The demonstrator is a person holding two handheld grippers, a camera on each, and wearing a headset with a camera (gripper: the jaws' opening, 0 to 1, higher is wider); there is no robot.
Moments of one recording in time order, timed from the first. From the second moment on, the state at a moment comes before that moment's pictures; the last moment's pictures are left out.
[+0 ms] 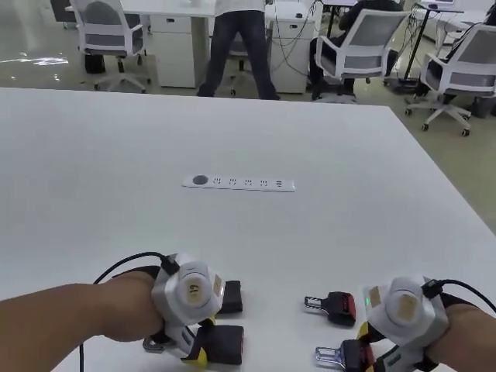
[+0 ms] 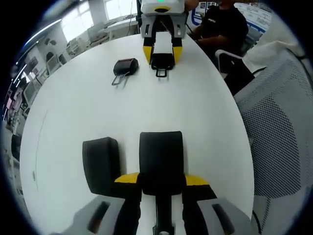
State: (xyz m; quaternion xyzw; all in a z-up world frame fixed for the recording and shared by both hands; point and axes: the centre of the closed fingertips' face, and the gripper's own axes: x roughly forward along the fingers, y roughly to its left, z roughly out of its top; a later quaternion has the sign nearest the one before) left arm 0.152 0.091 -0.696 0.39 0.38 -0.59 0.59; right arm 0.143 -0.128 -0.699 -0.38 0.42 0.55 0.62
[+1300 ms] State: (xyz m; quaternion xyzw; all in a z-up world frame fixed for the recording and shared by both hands) left arm 0.150 0.091 -0.695 0.38 0.39 -0.59 0.59; right arm 0.147 -0.008 -0.696 -0.38 0.38 0.57 0.62
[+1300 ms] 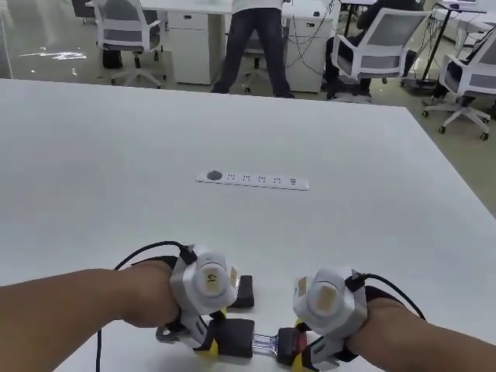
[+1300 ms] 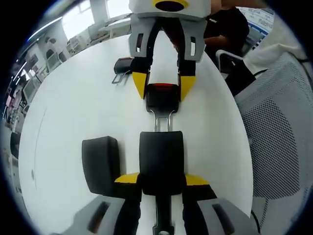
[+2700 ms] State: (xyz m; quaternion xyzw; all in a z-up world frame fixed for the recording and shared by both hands) left arm 0.153 0.091 -0.696 0.40 0.39 -0.60 0.58; right arm 0.151 0.015 -0.696 -0.37 0.37 0.60 0.61
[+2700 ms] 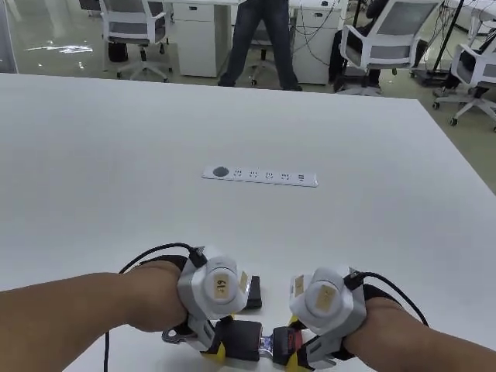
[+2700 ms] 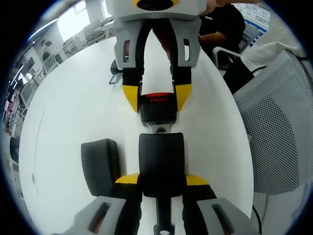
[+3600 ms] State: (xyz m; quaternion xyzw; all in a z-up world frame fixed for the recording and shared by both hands) left arm 0.152 0.092 -0.697 0.39 0.39 -0.60 0.59; right arm 0.144 0.027 -0.692 -0.36 0.36 0.60 0.62
